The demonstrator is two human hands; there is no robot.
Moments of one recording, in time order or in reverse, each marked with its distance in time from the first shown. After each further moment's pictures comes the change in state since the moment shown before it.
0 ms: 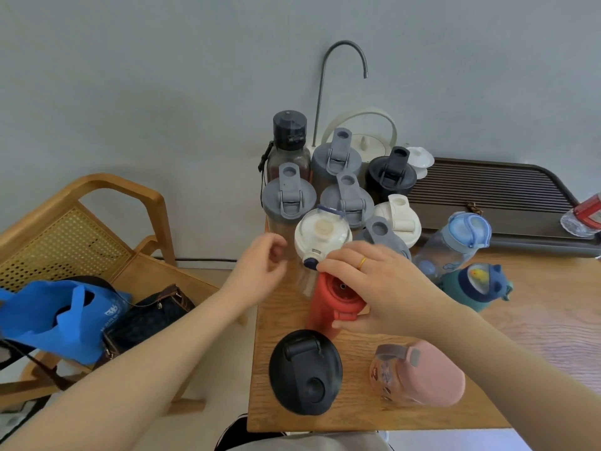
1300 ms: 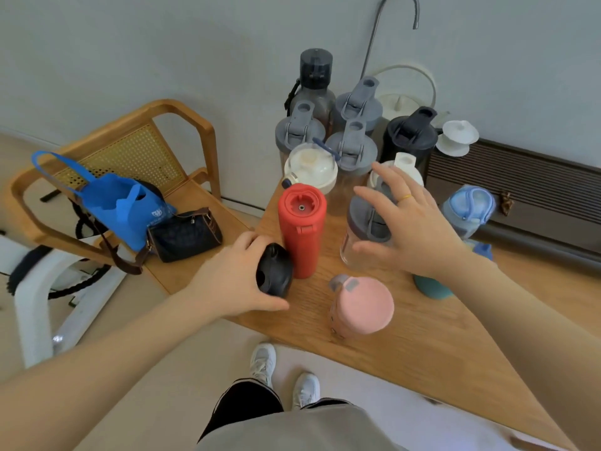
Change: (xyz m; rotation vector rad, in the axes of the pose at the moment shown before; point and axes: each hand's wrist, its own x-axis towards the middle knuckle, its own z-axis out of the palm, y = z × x) left_hand -0.135 0.092 0.051 0.496 -0.102 -0.350; right_hand -0.067 0.063 -0.009 0.120 -0.068 0.060
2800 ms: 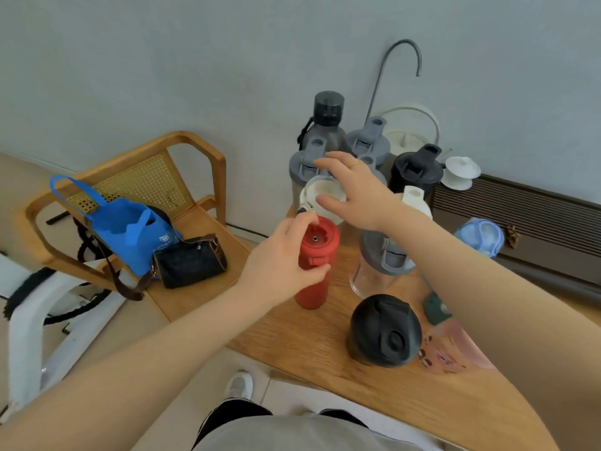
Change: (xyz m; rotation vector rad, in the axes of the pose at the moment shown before) left_hand 0.031 0.028 -0.017 -0.303 0.403 0.188; right_hand 0.111 -0.027 -0.006 0.337 0.026 0.000
